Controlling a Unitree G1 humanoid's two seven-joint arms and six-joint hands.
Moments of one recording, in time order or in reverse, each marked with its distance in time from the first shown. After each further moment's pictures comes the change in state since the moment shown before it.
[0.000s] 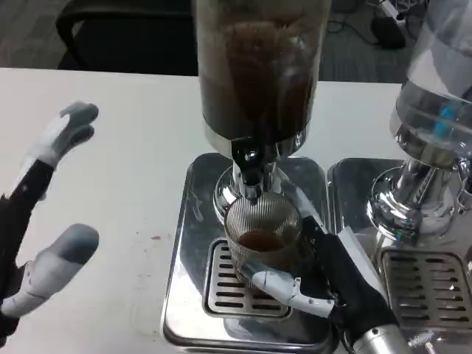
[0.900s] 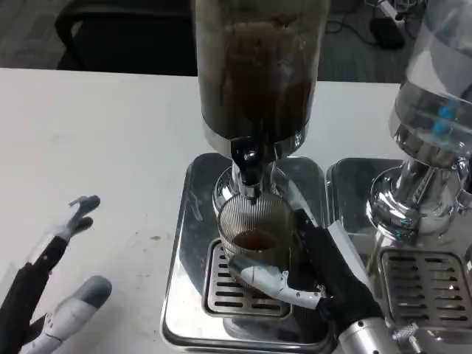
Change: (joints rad) left arm -0.013 0.052 -0.040 0.389 0.174 -0.101 0.097; right arm -0.067 0.047 0.007 0.126 -0.008 -0.074 -0.042
